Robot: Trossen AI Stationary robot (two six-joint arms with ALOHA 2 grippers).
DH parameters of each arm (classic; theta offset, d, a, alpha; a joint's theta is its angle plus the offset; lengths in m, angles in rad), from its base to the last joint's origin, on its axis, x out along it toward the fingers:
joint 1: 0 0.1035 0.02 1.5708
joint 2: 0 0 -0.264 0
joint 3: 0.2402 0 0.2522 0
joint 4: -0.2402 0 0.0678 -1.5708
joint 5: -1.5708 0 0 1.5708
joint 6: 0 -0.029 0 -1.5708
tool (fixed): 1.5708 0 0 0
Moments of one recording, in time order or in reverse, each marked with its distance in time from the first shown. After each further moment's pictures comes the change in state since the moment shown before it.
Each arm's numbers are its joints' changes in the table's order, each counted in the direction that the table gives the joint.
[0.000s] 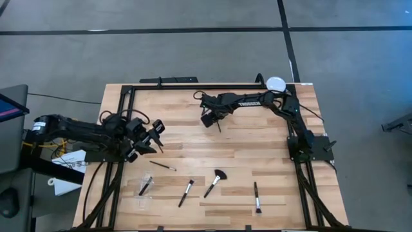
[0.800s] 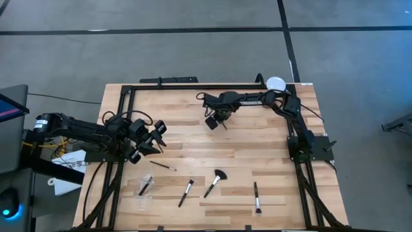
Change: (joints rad) left arm -0.033 -0.043 0.000 0.002 0.065 -0.045; right arm 0.000 0.004 -0.026 -0.114 0.083 0.092
